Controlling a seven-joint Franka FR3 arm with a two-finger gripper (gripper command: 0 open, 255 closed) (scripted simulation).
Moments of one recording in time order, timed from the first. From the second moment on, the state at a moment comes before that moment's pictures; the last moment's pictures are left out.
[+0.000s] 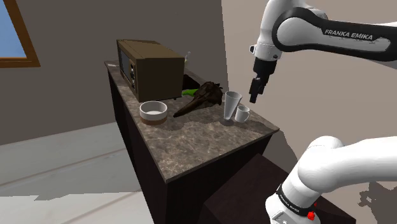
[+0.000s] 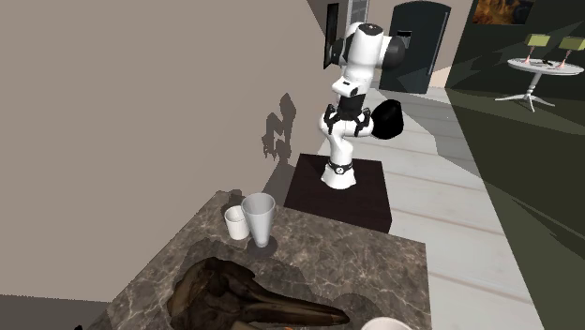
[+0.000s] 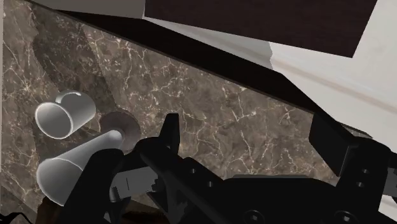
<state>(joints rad) 0.00 -0.78 0.04 -2.35 -0.09 1.53 -0.17</state>
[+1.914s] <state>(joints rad) -0.12 0.01 -0.21 -2.03 -0.16 2.10 -0.40</state>
